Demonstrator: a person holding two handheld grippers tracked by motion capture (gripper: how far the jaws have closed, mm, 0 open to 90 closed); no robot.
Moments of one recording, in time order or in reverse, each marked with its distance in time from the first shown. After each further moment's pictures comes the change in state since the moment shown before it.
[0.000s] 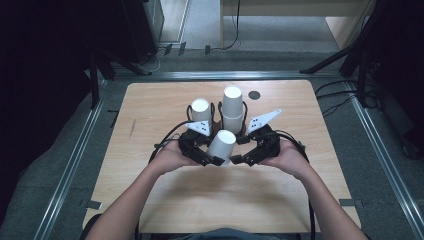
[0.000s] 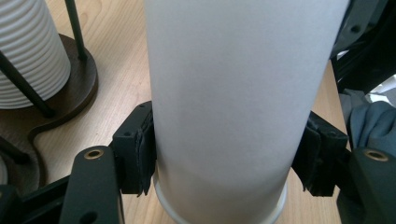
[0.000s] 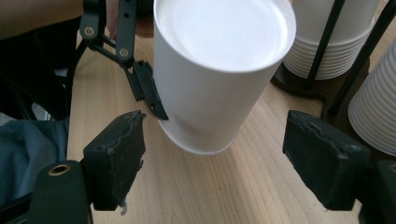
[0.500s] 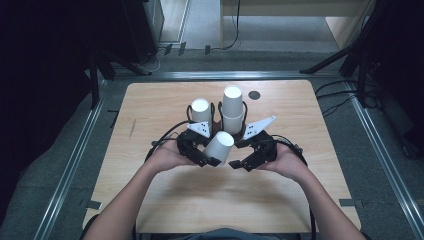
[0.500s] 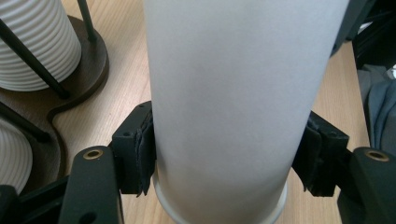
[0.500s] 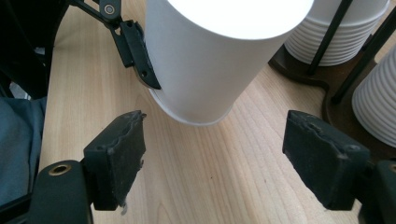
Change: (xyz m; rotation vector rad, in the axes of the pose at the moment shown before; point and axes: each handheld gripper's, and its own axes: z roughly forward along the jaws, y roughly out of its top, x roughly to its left) left arm -0.002 0.003 -0.004 0.100 0.054 0.036; right arm 0.003 -0.010 0.014 0.051 -0.042 -0.059
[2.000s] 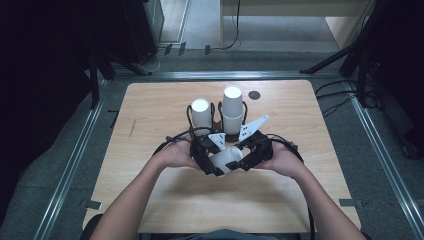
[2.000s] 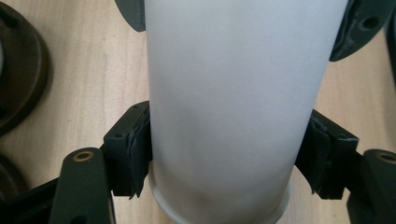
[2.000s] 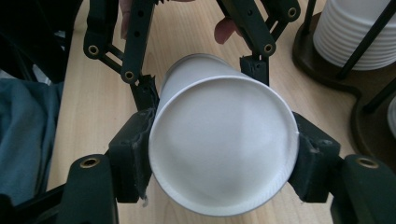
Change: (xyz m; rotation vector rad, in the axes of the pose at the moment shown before) left arm -0.005 0.015 0.038 0.236 -0.069 0.196; right arm -0.003 0.006 0.010 0.049 0.086 -0.053
